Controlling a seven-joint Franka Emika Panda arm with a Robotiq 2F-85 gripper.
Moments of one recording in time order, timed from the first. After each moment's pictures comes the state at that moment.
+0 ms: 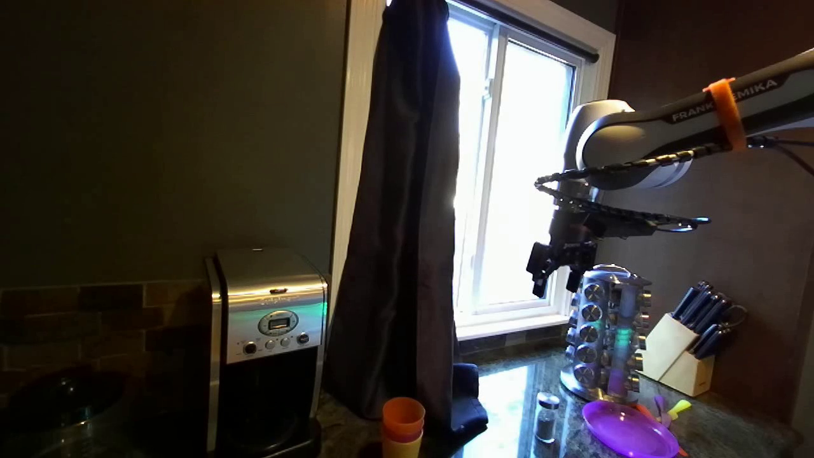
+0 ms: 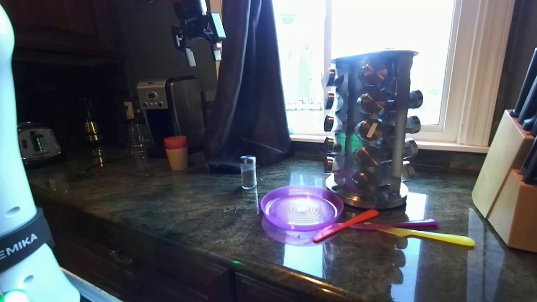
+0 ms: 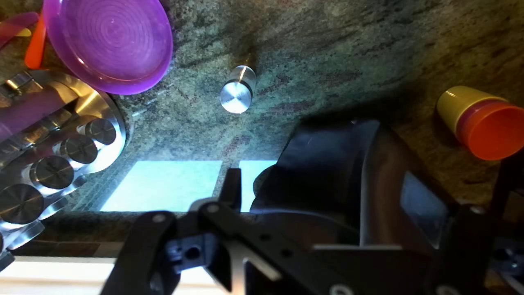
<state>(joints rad) -0.02 -0.56 0.09 -2.43 -0.05 2.05 0.14</state>
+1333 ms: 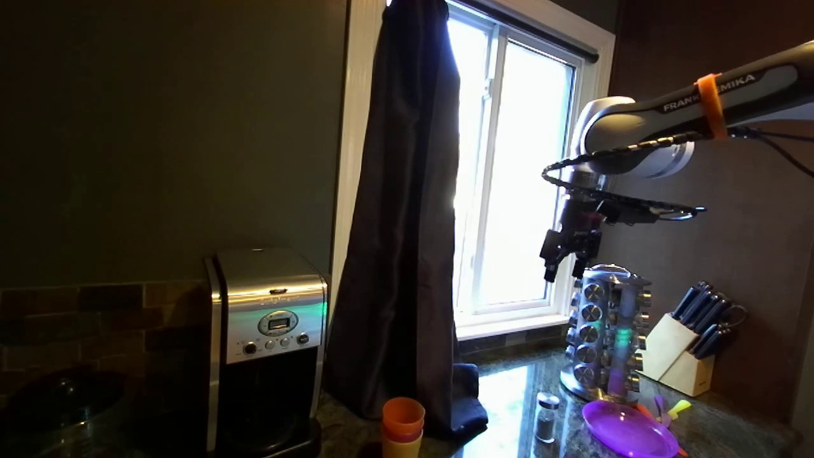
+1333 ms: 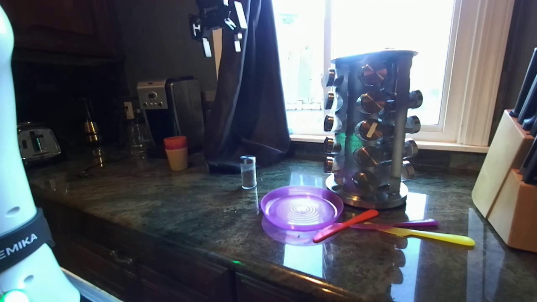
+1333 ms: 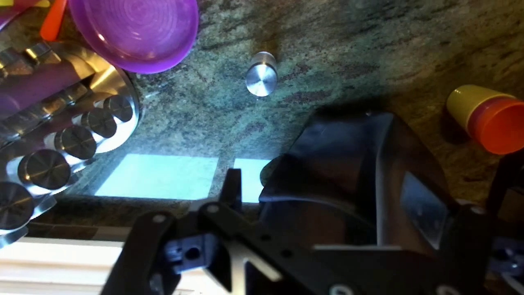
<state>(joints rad) -0.02 -0.49 -0.04 -2.32 -0.05 2.00 -0.07</state>
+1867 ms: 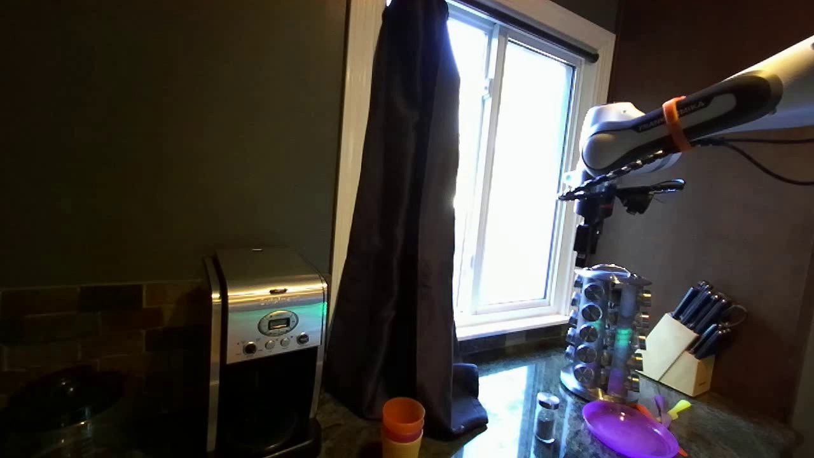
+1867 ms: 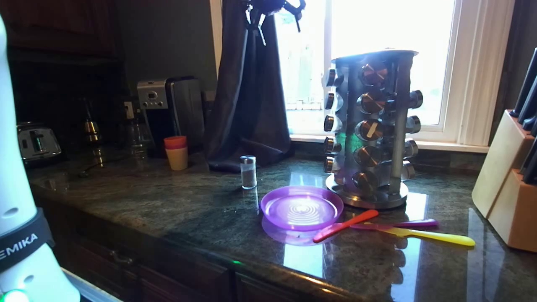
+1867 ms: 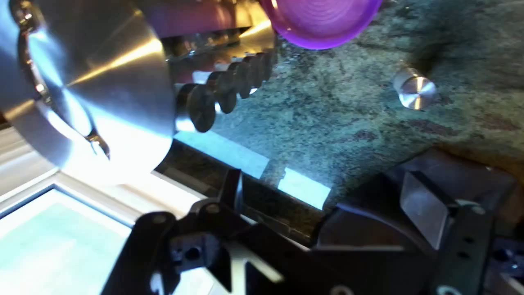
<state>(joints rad) -0.07 -0.32 -0.17 -2.12 -0.27 2.03 -0.51</state>
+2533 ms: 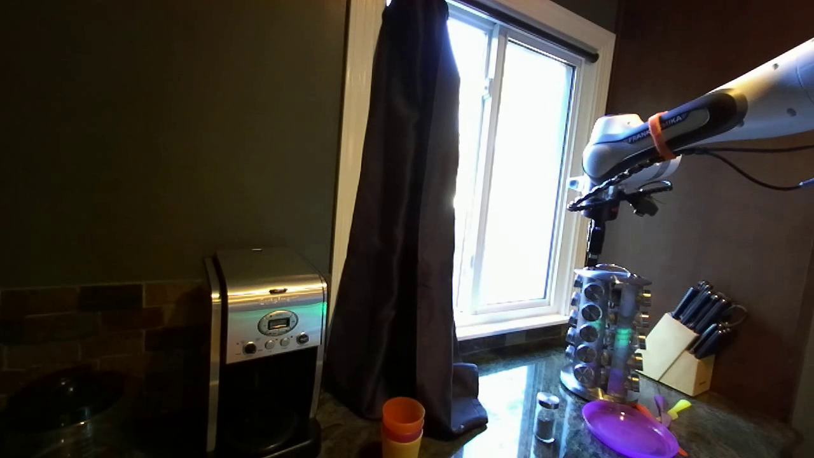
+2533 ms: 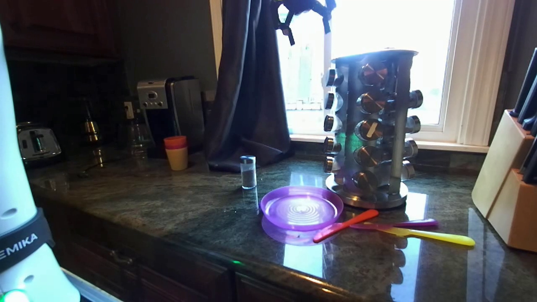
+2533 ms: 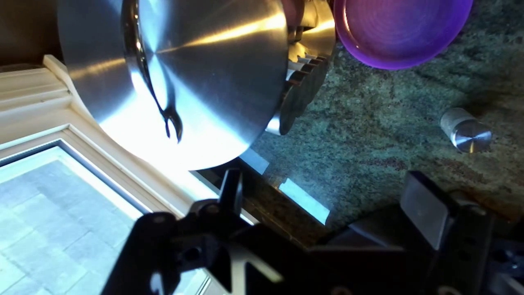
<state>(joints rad) -0.09 -0.20 -0.26 -2.02 -0.25 2.09 -0.85</state>
